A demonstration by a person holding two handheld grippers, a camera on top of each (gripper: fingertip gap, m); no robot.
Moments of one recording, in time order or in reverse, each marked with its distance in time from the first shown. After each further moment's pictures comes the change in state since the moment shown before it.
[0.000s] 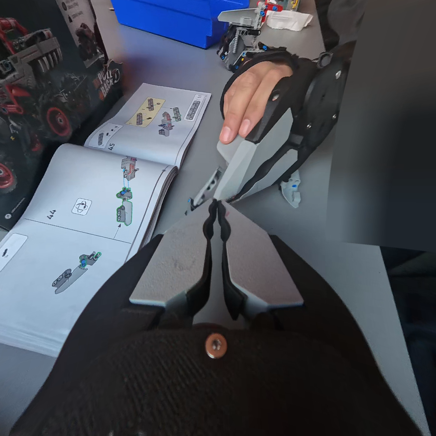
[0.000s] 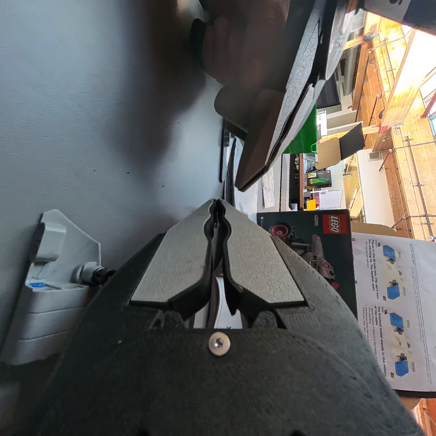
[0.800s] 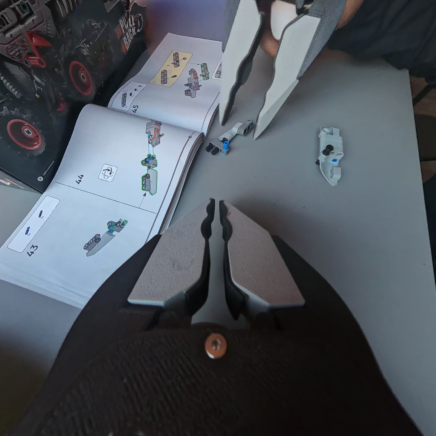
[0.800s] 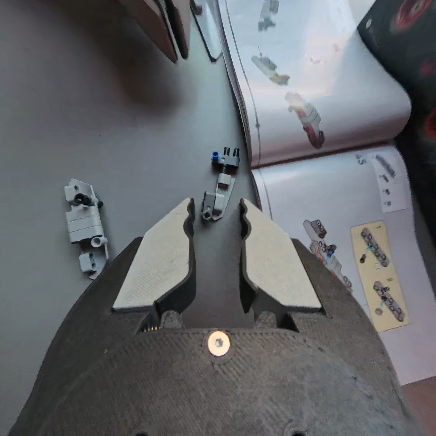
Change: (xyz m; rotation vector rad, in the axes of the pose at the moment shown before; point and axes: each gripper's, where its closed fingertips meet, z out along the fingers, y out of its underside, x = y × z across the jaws) left arm -0.024 0.025 -0.004 -0.143 -0.112 -0.002; right arm -0.023 0.075 -0.043 -0.218 -0.546 0.945
